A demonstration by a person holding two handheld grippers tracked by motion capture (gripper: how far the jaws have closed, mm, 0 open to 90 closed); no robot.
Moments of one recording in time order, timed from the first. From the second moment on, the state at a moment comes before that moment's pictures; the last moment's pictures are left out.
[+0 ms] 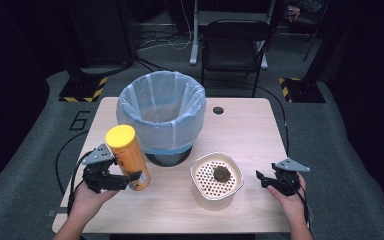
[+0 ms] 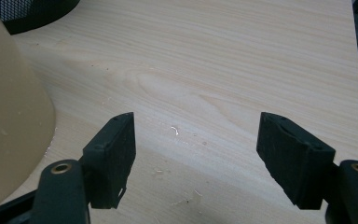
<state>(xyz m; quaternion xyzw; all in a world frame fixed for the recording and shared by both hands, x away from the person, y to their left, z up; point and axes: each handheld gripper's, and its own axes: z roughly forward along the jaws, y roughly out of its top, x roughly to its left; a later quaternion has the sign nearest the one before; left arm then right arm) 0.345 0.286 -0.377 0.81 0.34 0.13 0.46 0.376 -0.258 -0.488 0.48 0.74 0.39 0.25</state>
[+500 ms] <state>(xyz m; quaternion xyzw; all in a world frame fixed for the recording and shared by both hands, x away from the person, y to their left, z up) 0.343 0.275 -0.310 0.81 0.33 0.14 0.46 0.377 -0.258 -0.492 0.49 0.75 0.38 0.25</state>
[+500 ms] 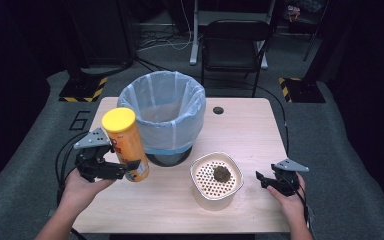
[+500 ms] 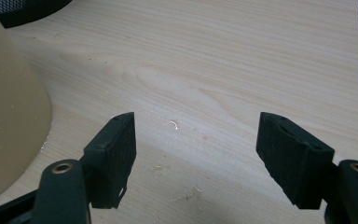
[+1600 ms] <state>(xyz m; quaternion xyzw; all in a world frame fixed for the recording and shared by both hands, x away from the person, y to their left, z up) 0.384 0.263 -0.189 0.79 0.33 0.18 0.47 0.379 -0.258 -0.496 0.49 0.75 0.37 0.24</state>
